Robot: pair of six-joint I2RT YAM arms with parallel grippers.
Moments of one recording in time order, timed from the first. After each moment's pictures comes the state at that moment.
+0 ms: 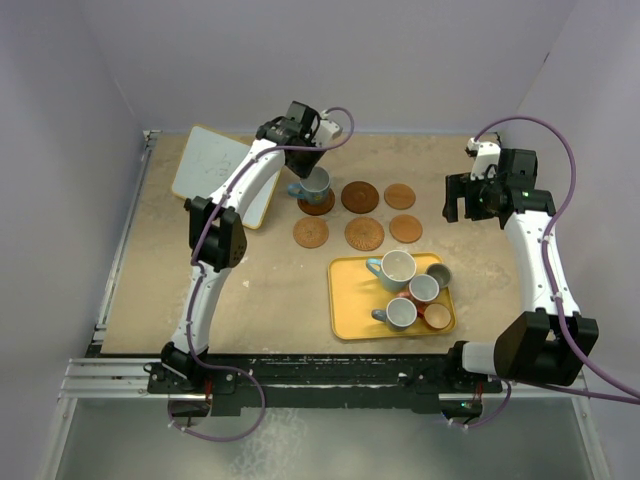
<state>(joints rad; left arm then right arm) -0.45 2.42 2.42 -0.93 0.07 0.29 -0.14 1.32 1.26 -0.77 -0.20 -0.22</state>
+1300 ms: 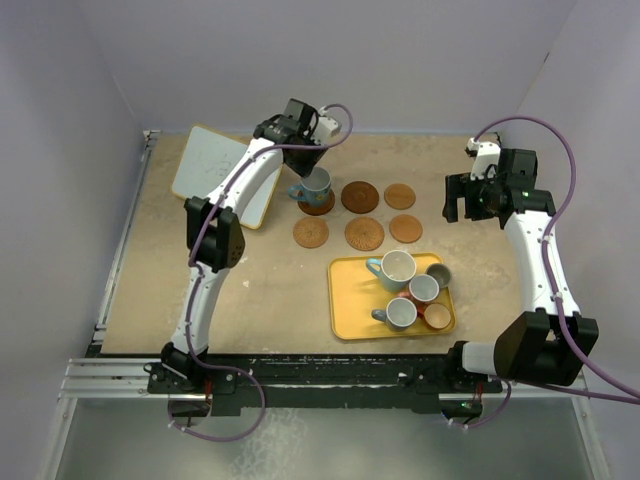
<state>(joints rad) -0.45 2.41 2.41 -0.92 0.07 0.29 -0.14 1.32 1.26 -0.77 -0.20 -0.22</state>
